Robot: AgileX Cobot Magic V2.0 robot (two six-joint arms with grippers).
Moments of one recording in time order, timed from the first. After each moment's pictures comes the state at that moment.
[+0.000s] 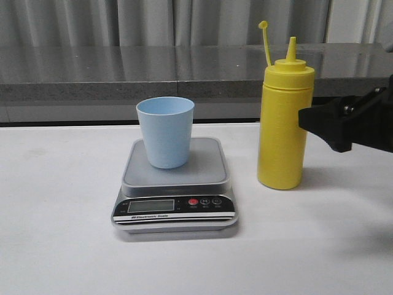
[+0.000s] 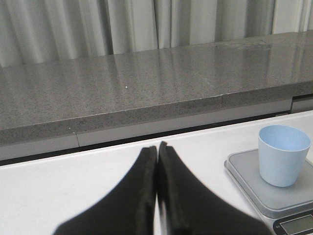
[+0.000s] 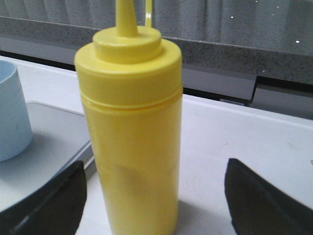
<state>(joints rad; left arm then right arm) -0.16 0.20 -0.35 -0.08 0.28 0.09 0.13 1.67 -0.34 -0.35 -1.12 0.18</state>
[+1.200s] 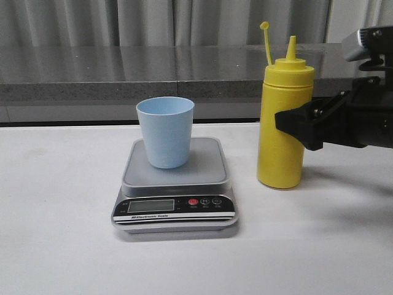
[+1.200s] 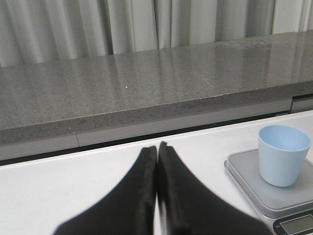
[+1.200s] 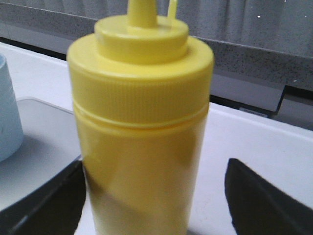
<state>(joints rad) -0.16 0.20 -0.35 -0.08 0.28 0.09 0.14 1.80 -0.51 -0.44 -1.09 0.18</state>
